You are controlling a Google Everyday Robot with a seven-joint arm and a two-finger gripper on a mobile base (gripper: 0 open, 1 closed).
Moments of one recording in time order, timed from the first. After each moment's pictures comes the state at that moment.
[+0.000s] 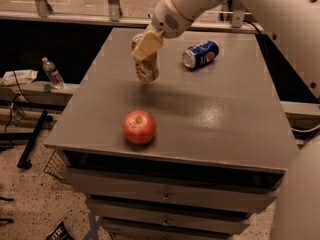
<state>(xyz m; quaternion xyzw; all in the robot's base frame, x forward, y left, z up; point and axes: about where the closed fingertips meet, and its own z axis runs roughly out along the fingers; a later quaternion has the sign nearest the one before) 0.643 0.043 0.945 -0.59 0.73 0.20 0.30</state>
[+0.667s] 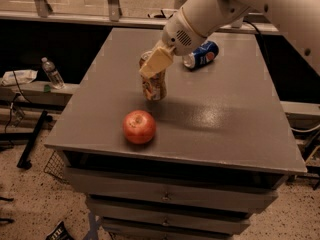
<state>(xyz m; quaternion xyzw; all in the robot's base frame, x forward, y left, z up) 0.588 0.022 0.928 -0.57 0.74 0.23 0.27</state>
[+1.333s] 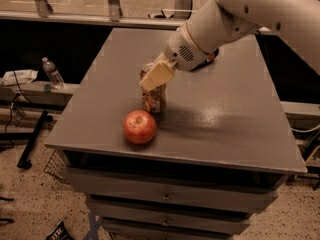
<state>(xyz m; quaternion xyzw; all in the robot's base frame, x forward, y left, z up) 0.560 0.018 0.913 -0.55 0.75 0.25 0.27</state>
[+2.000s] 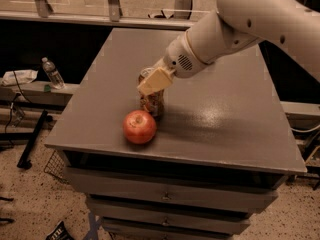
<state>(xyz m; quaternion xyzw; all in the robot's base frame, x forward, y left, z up) 0.554 0.021 0.901 -0.53 0.76 0.25 0.29</state>
